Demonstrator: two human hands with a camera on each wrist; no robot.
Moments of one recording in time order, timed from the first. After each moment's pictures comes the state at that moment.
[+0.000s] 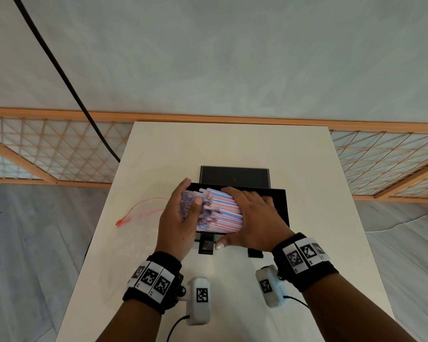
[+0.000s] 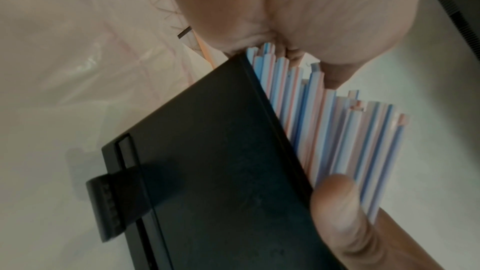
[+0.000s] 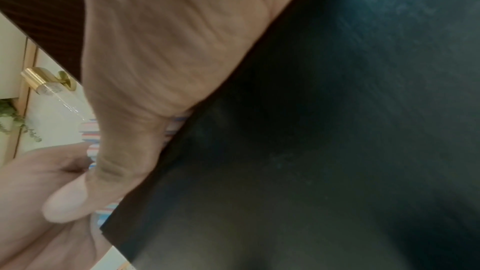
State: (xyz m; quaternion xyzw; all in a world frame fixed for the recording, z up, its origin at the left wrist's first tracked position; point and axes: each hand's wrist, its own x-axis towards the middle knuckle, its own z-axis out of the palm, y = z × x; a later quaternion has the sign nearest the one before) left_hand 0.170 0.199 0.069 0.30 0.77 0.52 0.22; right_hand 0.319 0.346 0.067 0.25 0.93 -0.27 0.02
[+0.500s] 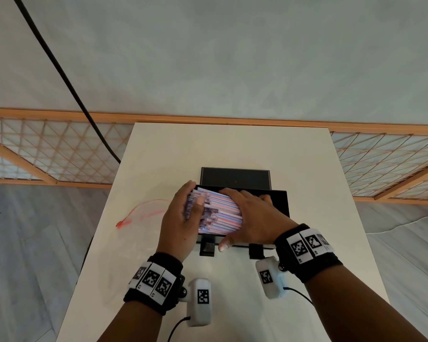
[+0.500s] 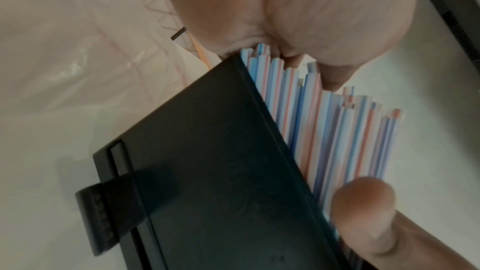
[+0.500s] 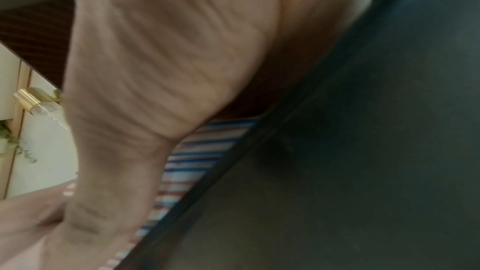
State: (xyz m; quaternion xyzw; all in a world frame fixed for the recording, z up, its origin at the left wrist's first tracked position) left_hand 0.168 0.203 0.071 0.32 0.79 0.48 0.21; right_hand 0.307 0.357 0.086 0.24 0.92 -0.30 0.10
